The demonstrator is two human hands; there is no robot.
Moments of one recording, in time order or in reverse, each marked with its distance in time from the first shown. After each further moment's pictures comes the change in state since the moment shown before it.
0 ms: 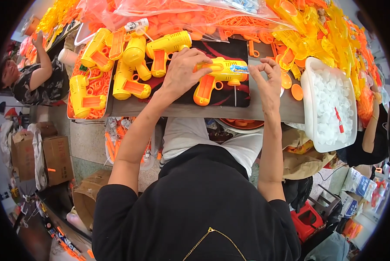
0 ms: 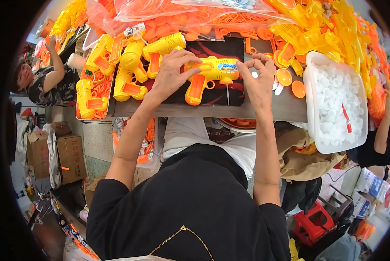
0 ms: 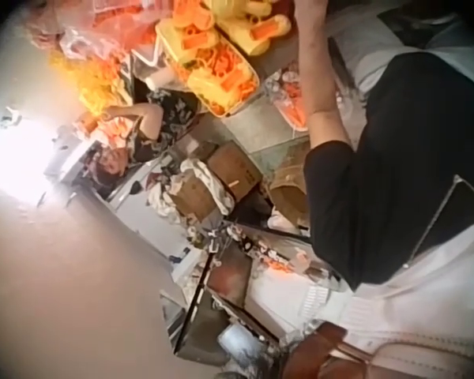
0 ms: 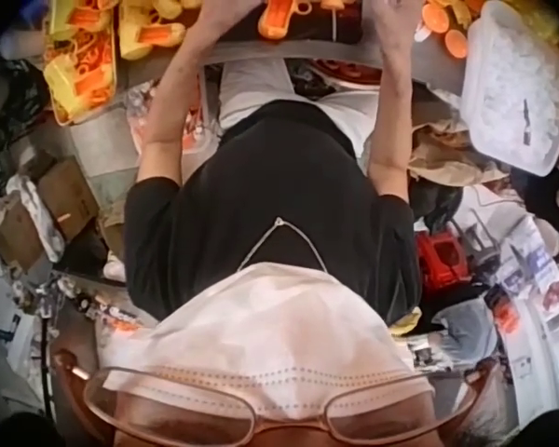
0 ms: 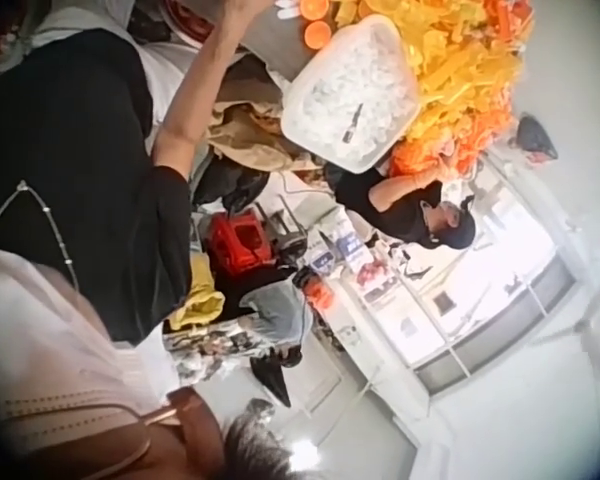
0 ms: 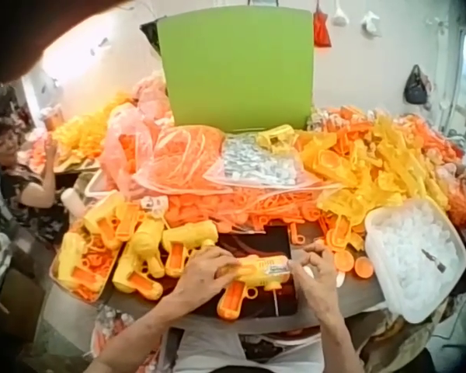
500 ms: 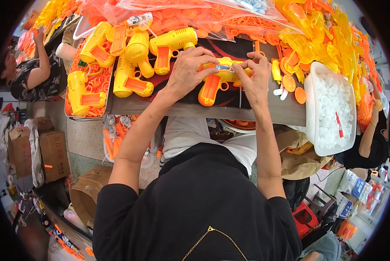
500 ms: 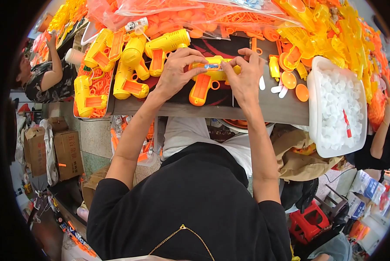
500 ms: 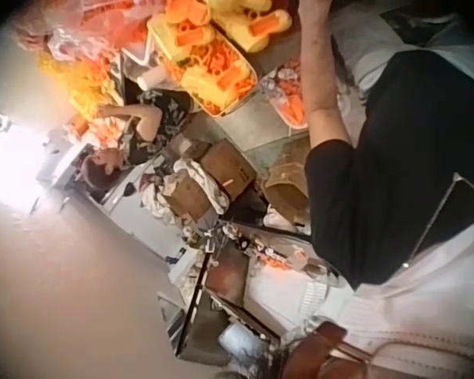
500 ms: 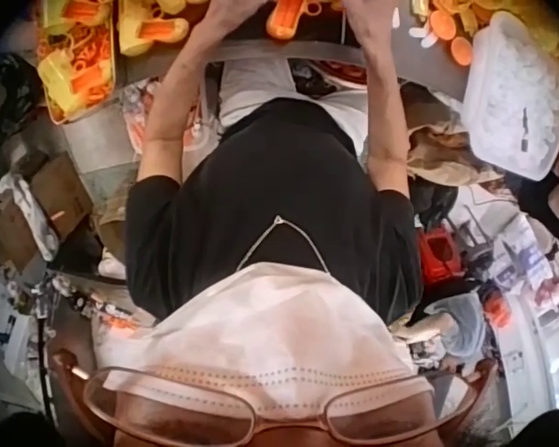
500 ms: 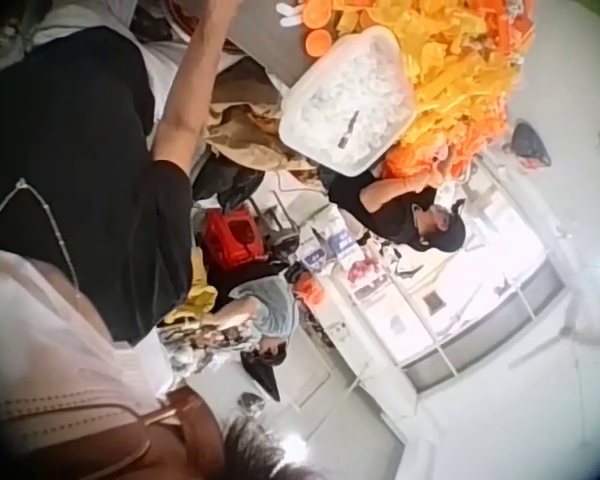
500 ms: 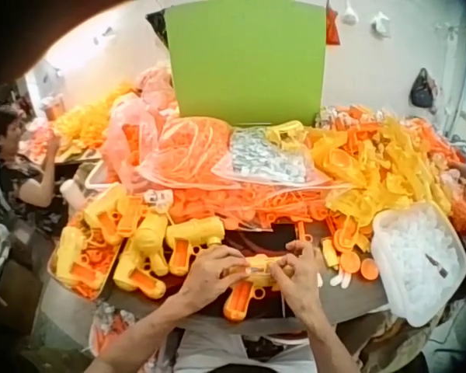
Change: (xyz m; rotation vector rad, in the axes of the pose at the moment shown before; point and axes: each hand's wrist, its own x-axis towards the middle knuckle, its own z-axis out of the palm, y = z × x) left_hand -0.001 -0.007 0.006 -0.134 0.051 0.015; right_hand 0.005 -0.006 0.044 -0.271 -0.079 -0.167
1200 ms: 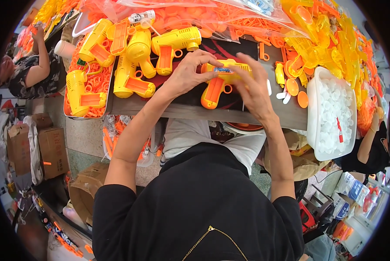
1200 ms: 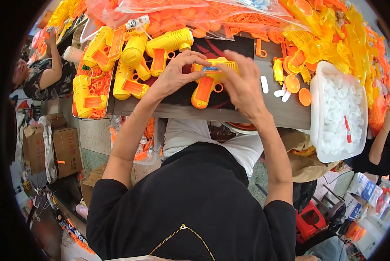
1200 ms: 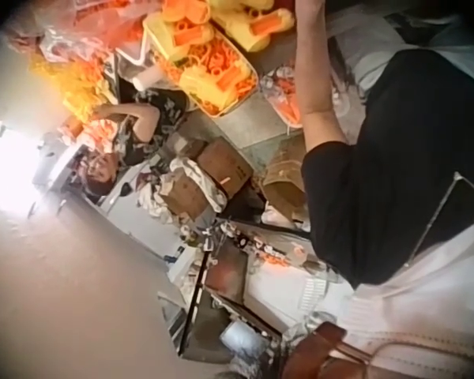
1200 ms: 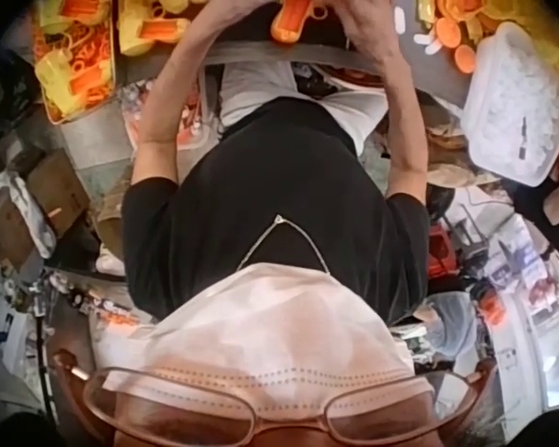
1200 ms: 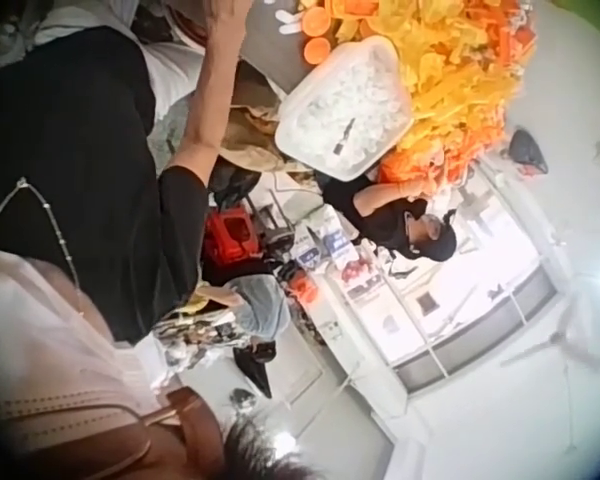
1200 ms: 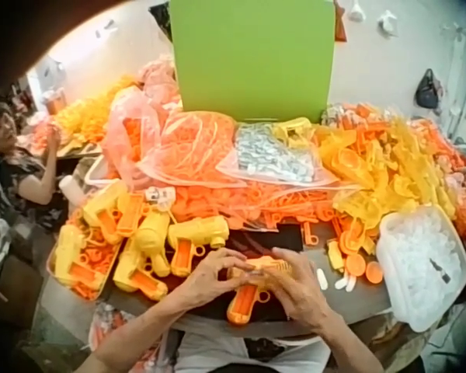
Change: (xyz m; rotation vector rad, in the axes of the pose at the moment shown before) left_hand -0.004 -0.017 -0.007 -0.302 -0.201 -0.188; right_hand -0.005 -0.008 -0.015 -0.124 -0.322 -0.495
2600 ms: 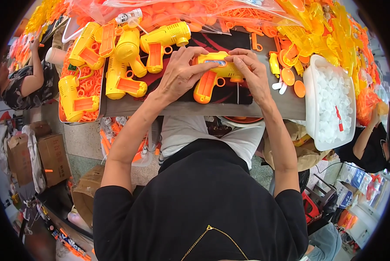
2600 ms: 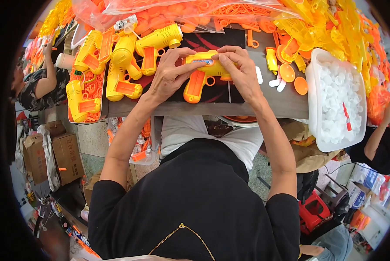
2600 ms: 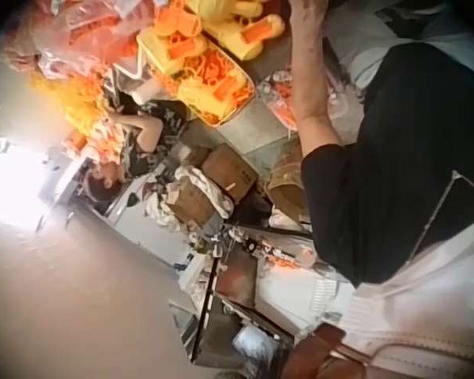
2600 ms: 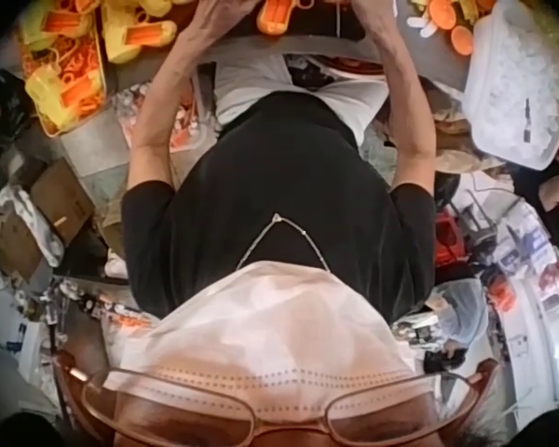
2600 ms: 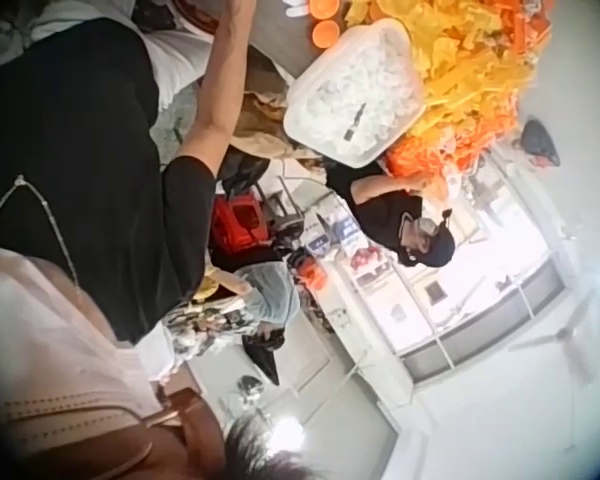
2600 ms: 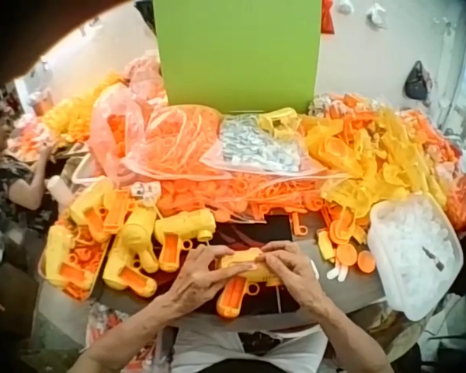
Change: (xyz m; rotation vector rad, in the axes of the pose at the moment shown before) left_hand -0.010 0.001 0.013 0.463 0.173 0.375; right_hand 0.002 0.023 0.005 0.669 0.096 0.439
